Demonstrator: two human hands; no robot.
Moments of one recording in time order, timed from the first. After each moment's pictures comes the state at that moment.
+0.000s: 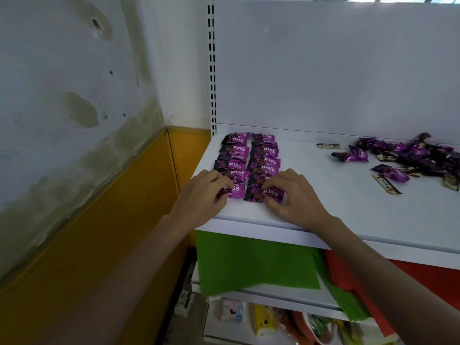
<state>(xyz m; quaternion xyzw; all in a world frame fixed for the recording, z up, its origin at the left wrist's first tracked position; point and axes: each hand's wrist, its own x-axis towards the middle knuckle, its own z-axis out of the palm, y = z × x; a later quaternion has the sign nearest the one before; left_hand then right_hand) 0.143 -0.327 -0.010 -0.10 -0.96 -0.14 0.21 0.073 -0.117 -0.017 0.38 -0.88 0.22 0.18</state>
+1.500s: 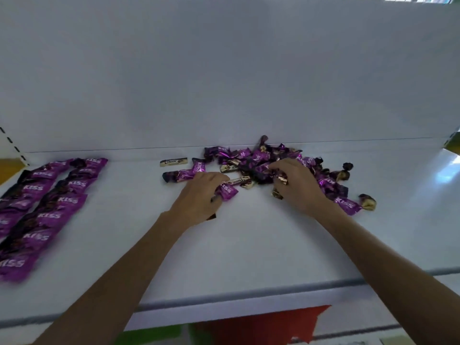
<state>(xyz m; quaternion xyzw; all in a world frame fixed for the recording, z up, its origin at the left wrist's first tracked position) -0.053 0.017 -0.013 -0.20 -0.96 -0.20 0.10 -0.078 0.248 -0.005 0.17 -0.94 0.24 0.18</state>
